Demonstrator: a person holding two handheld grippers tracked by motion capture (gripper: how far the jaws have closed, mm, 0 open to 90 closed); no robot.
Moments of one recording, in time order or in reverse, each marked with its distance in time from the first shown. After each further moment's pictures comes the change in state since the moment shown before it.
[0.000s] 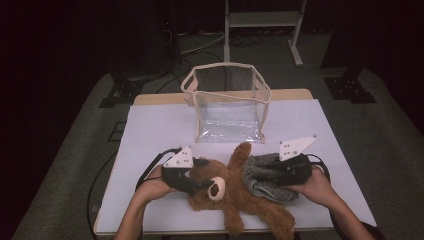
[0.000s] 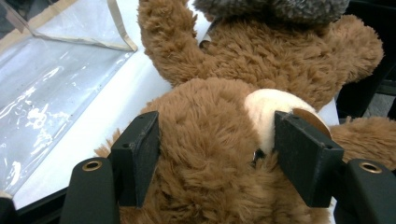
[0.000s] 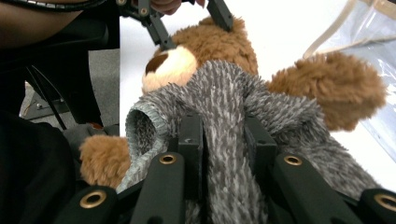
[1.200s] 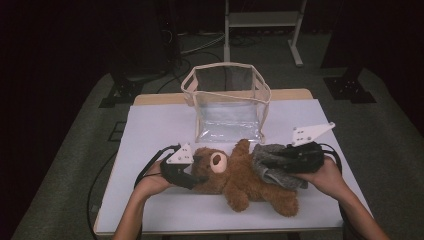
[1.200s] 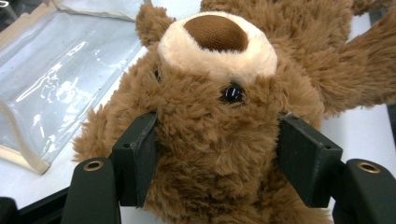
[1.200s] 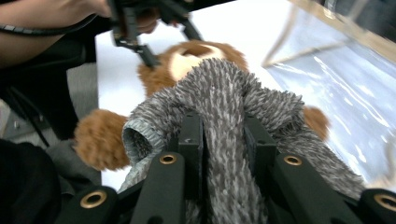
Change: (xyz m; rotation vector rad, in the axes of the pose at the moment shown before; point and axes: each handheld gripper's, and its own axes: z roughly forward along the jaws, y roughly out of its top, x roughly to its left) left arm 0.012 -0.005 0.004 0.089 0.075 -0.005; right arm -0.012 0.018 -0.025 -0.023 -0.070 0.021
